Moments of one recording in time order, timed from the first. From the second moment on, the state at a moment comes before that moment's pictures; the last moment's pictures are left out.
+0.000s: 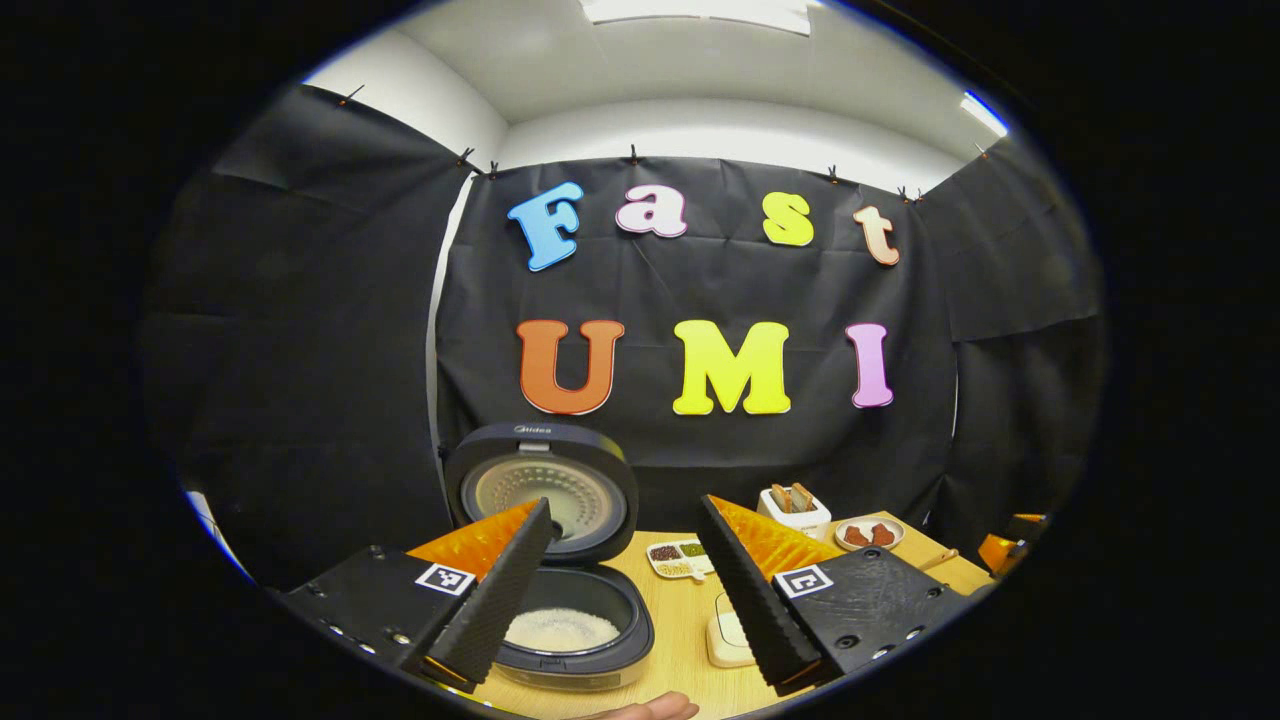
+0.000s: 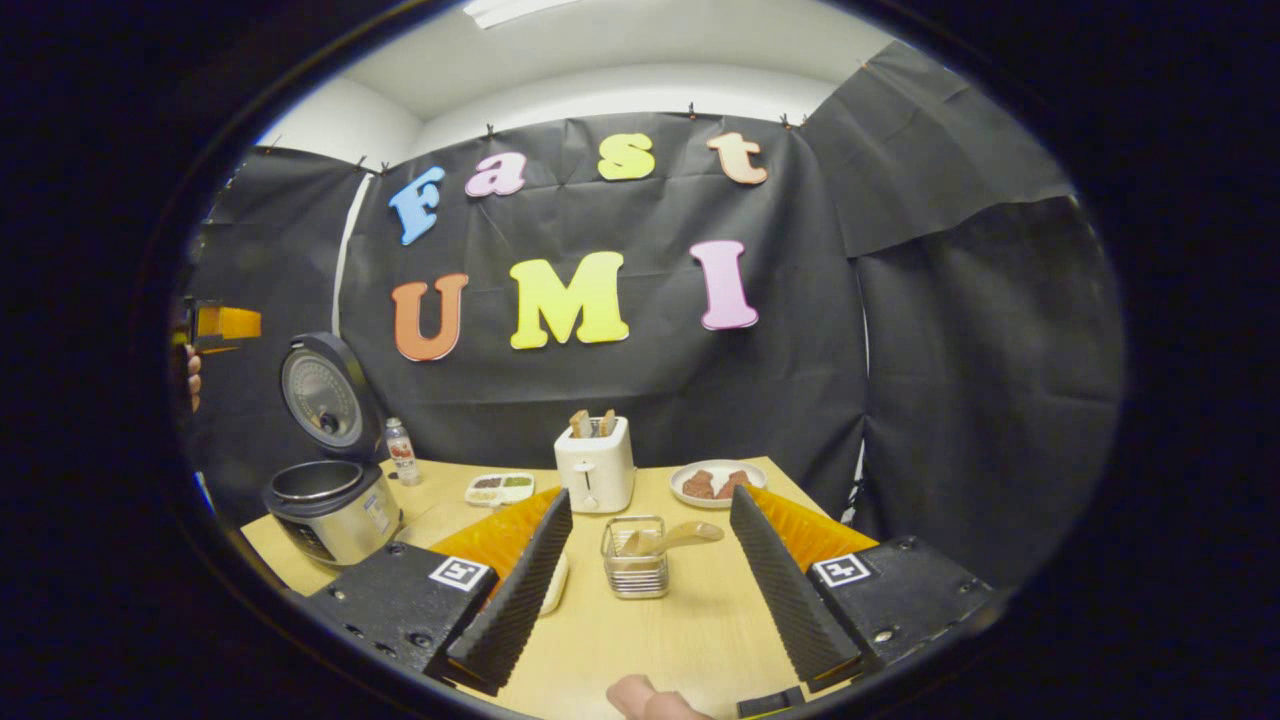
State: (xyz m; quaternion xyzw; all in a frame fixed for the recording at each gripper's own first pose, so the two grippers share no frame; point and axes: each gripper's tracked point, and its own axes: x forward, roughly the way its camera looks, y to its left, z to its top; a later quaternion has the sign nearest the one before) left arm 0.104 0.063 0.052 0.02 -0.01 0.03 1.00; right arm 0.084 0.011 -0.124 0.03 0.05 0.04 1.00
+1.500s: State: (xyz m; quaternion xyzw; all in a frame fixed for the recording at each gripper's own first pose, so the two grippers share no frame) left arm 0.282 0.199 0.037 -0.01 0.09 0.12 0.99; right arm 0.070 0.025 -0.118 0.01 0.06 0.08 1.00
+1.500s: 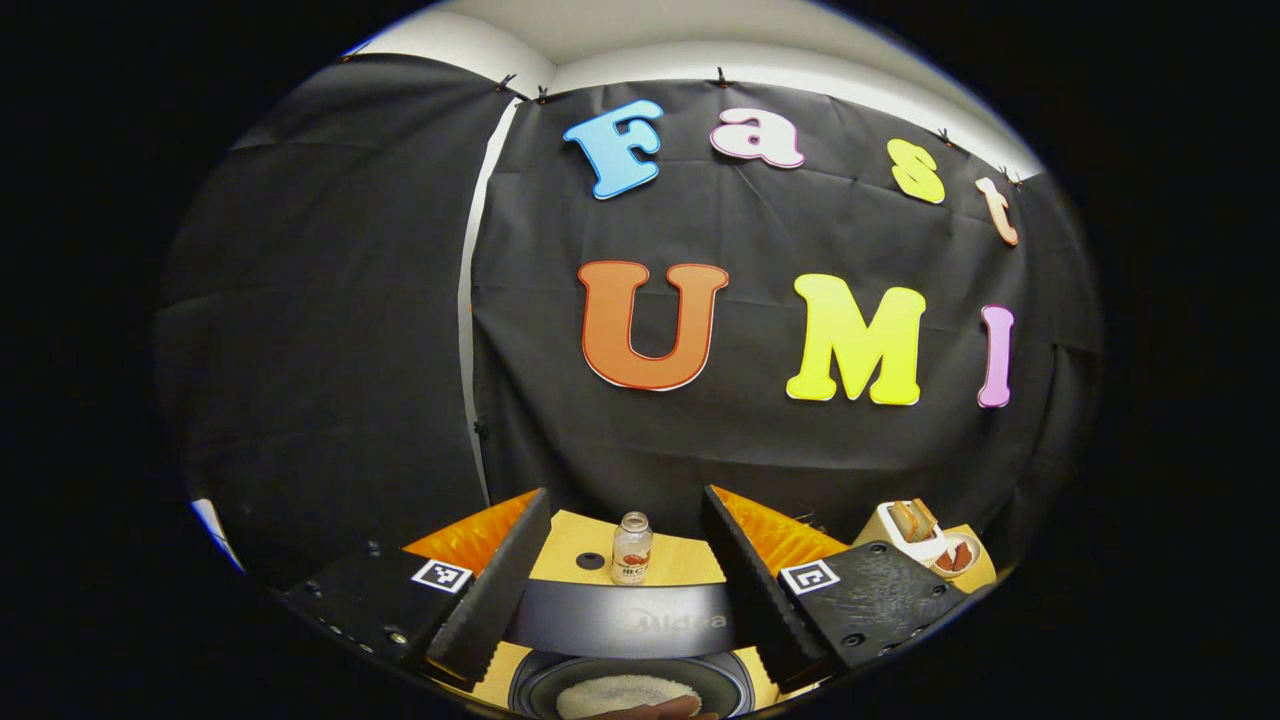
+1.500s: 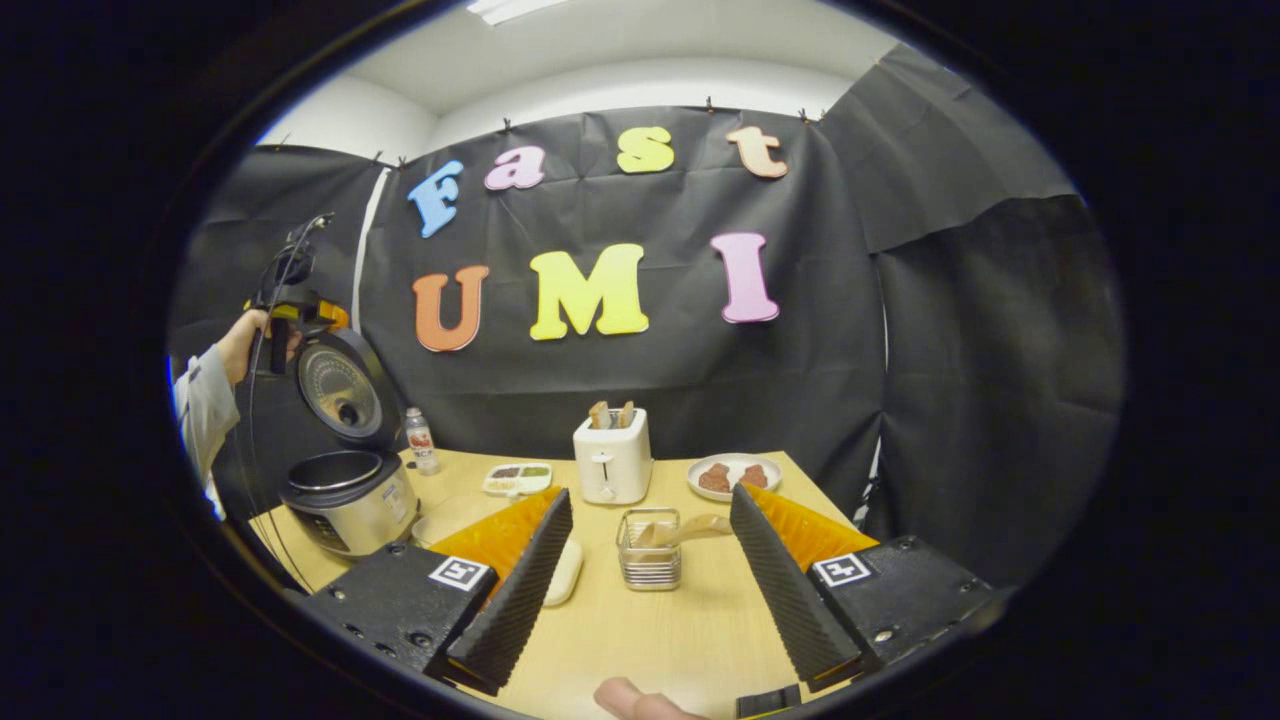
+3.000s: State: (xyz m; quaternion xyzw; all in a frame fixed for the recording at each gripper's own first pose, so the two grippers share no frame) left arm 0.138 0.140 -0.129 0.01 0.24 0.09 0.97; right arm -0.015 0.039 -0.118 0.02 0.05 0.11 0.99
